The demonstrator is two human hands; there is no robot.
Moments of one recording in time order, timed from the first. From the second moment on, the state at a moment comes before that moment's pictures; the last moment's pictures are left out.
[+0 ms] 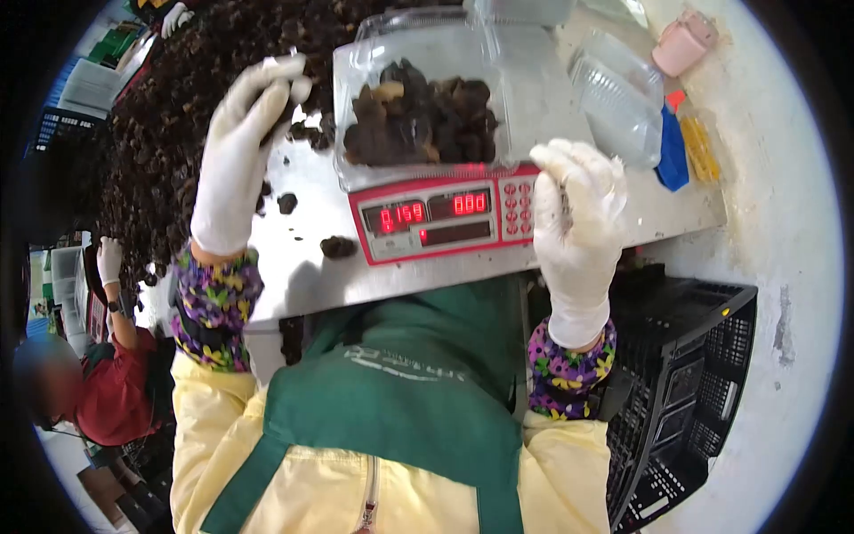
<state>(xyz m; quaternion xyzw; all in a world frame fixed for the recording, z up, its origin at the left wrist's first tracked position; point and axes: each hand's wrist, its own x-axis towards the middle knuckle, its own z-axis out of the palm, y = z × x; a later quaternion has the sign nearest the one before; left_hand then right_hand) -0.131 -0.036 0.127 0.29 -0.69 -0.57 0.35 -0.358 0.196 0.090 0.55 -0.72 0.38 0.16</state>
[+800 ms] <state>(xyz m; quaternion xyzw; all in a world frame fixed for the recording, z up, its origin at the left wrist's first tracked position) -0.091 -0.019 0.065 0.40 -0.70 -0.45 0.40 -0.371 0.191 0.081 0.56 -0.70 0.41 0.17</state>
